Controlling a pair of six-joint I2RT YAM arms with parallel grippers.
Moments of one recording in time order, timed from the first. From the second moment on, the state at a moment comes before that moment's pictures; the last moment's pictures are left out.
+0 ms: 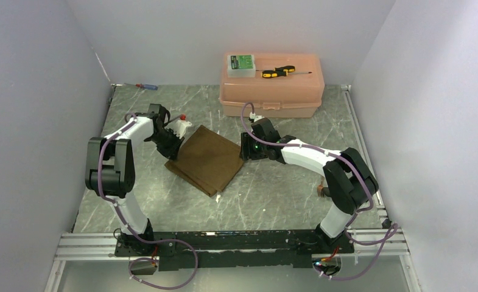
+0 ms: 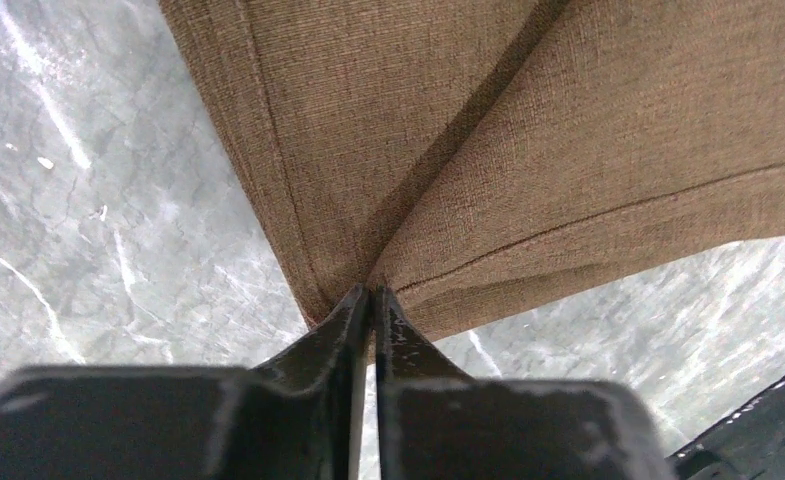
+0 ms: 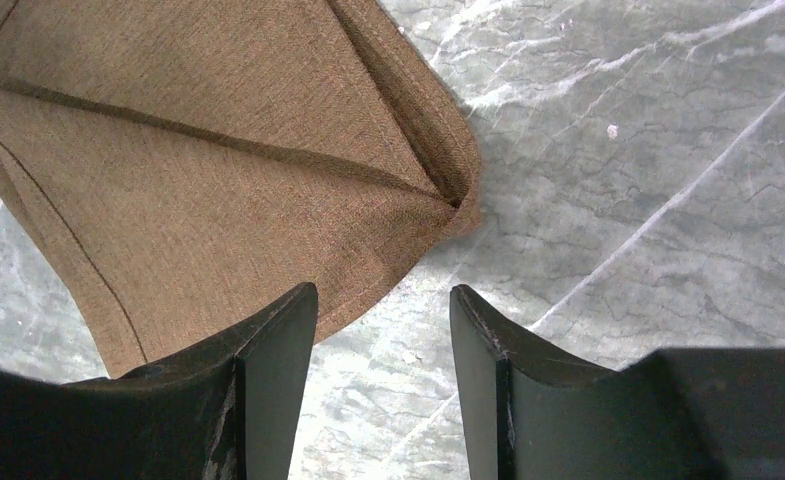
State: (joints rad) left arm -0.08 1.80 1.22 -0.80 0.38 0.65; right arm 0.62 1.68 1.01 -0.15 -0.05 0.45
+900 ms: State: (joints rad) left arm -0.08 1.68 1.18 -0.83 0.28 0.67; right arm 0.62 1.68 1.01 -0.15 -0.05 0.47
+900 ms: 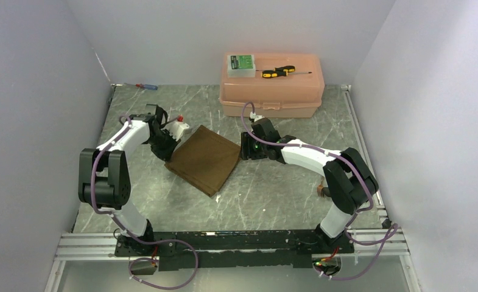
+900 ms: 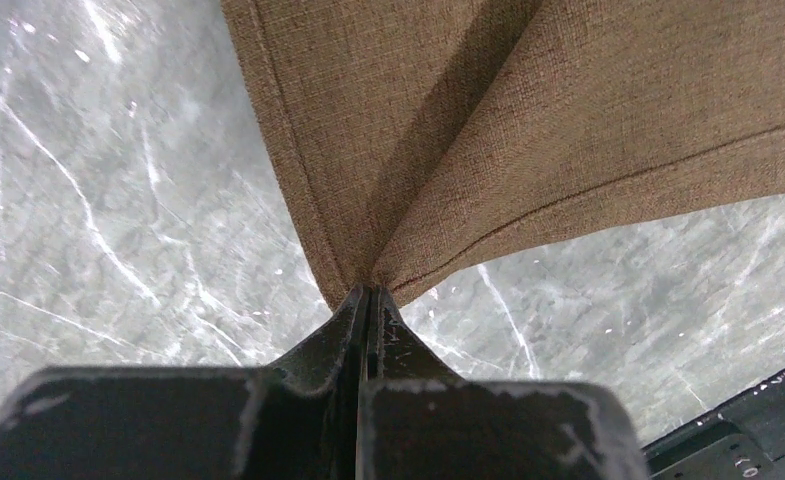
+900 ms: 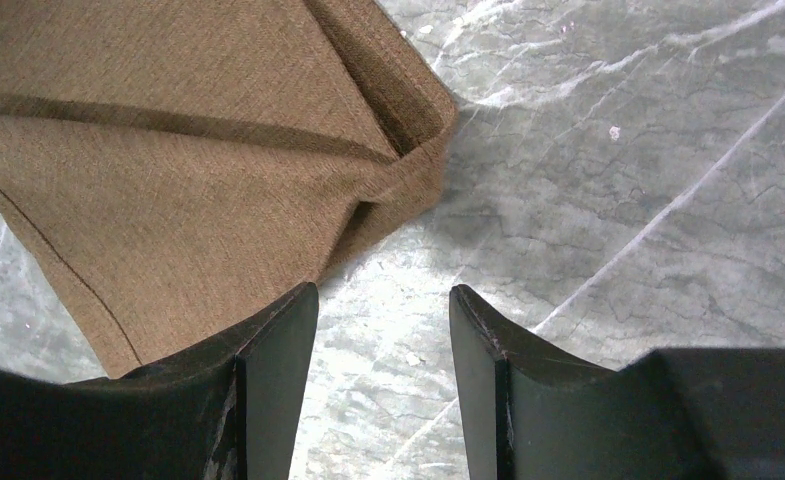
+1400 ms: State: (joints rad) left arm -0.08 1.74 1.10 -0.71 0.21 0.66; right arm 0.62 1.68 1.03 -0.13 -0.10 0.50
